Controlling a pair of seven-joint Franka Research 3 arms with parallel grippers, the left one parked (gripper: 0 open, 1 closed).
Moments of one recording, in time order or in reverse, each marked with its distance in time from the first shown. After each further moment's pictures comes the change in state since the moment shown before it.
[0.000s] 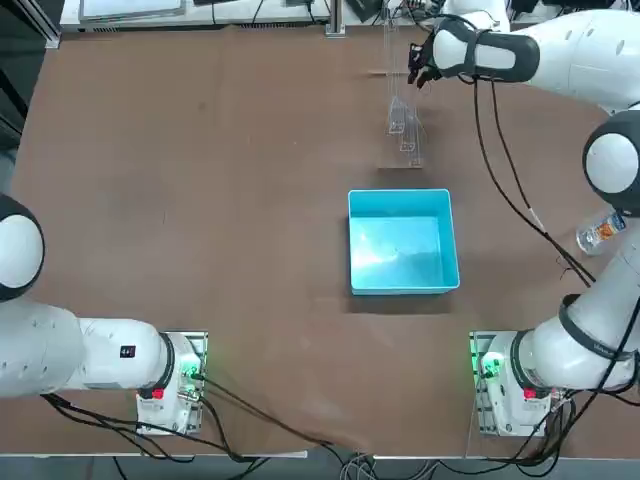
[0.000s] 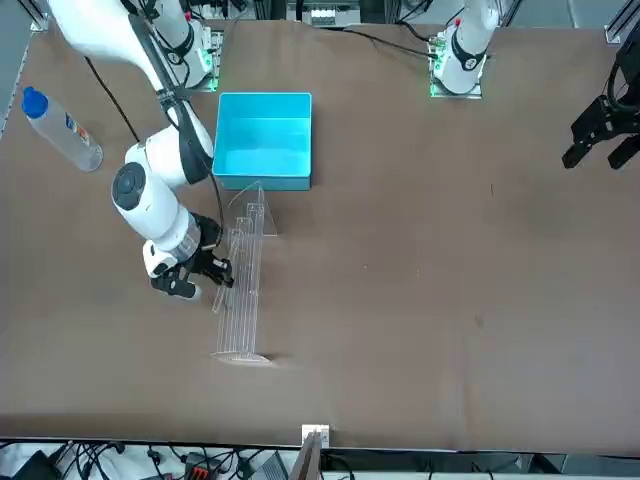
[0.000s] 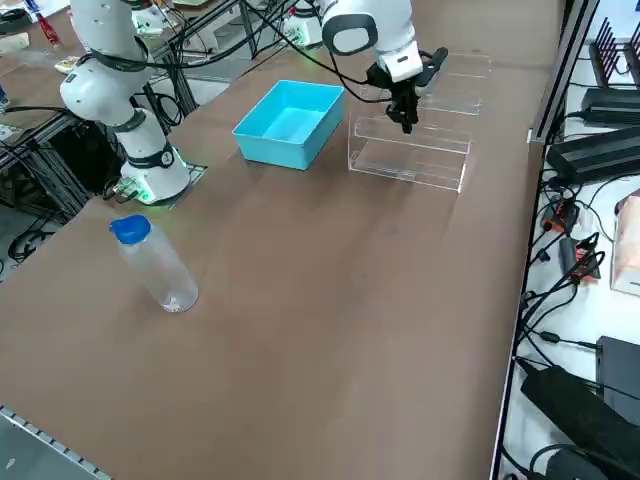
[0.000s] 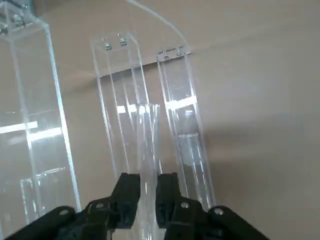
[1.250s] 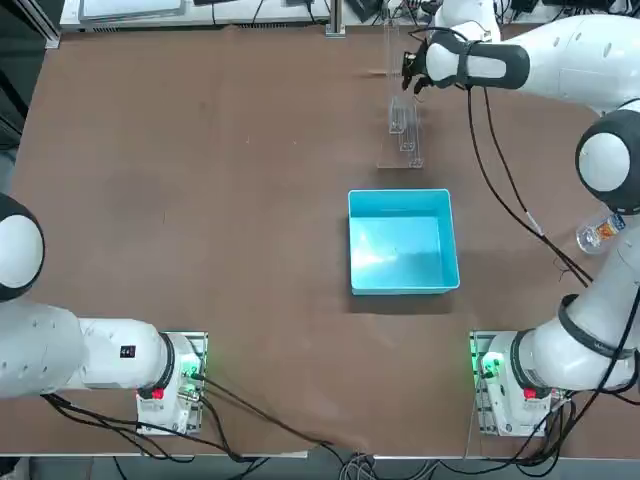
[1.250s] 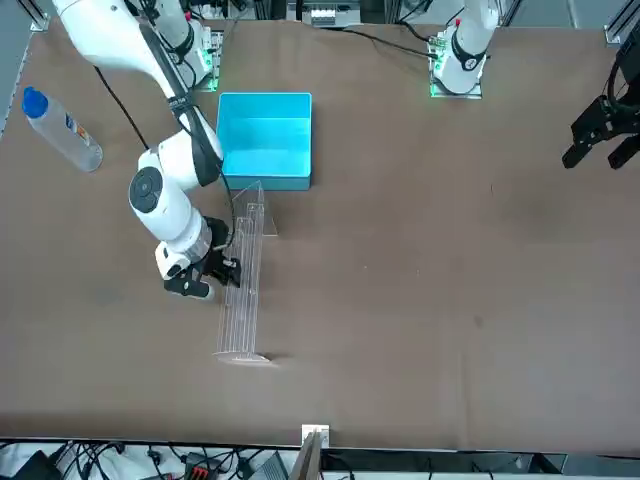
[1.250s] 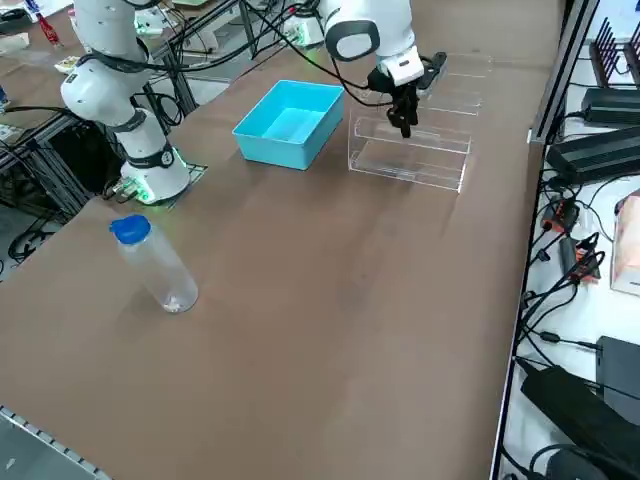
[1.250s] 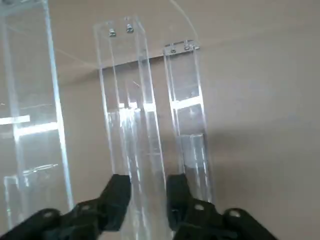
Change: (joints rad) arm 0.019 0.028 -0.004 0.000 -0.061 0.022 0.000
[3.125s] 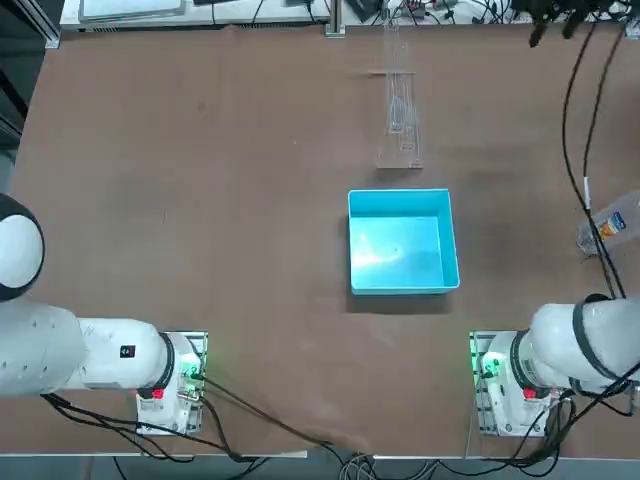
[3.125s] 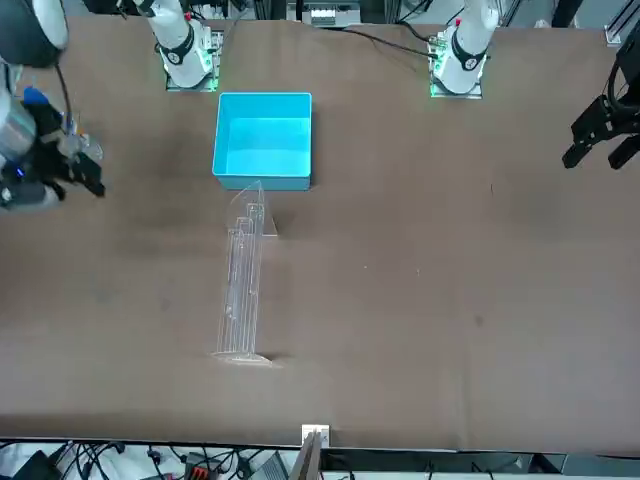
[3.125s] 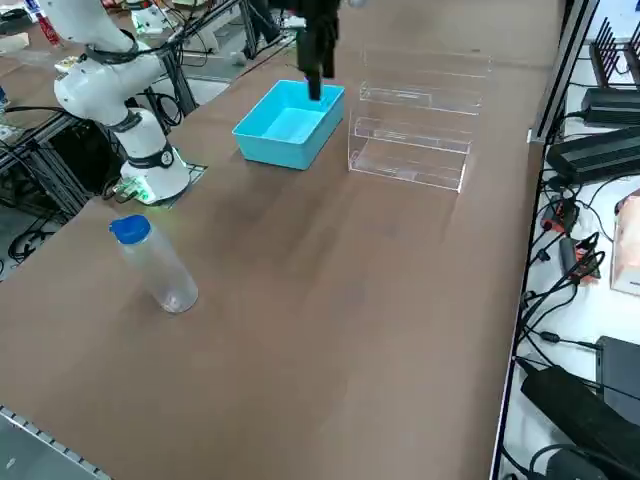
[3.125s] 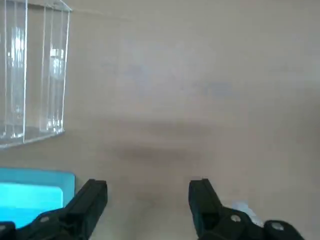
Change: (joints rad) arm -0.352 -0.513 -0.026 0.068 -0.017 -0.801 -0.631
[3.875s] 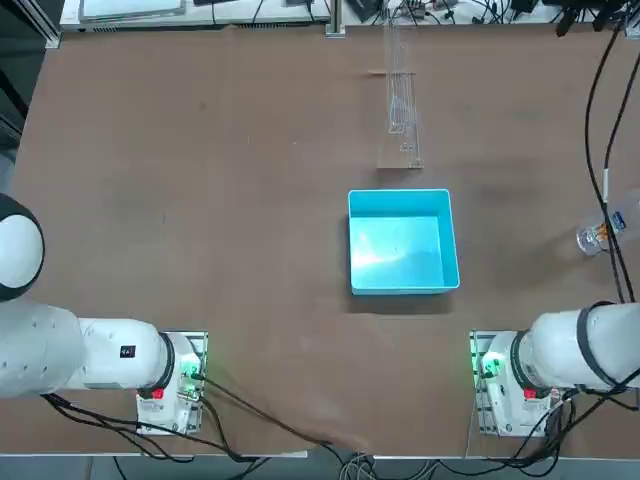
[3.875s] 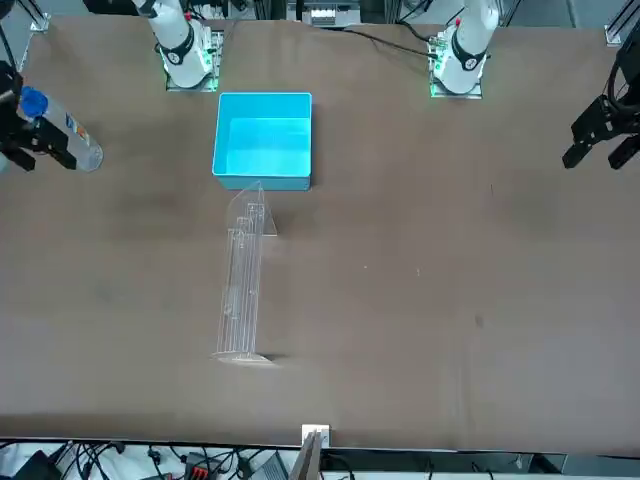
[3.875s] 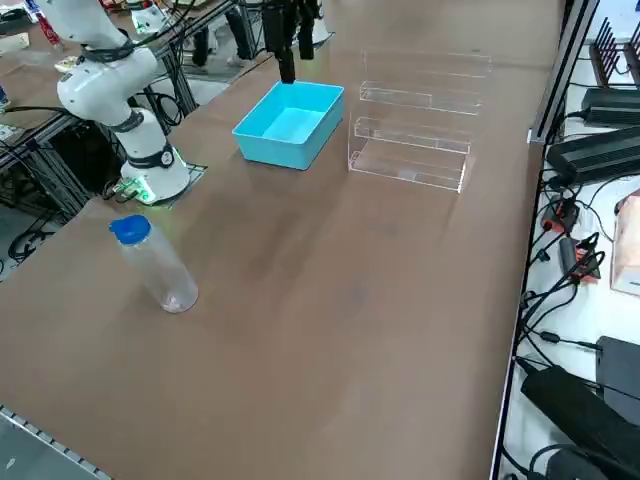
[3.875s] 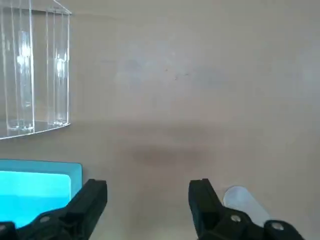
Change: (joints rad) arm 0.221 -0.033 -0.273 0.045 0.063 -0.067 -0.018
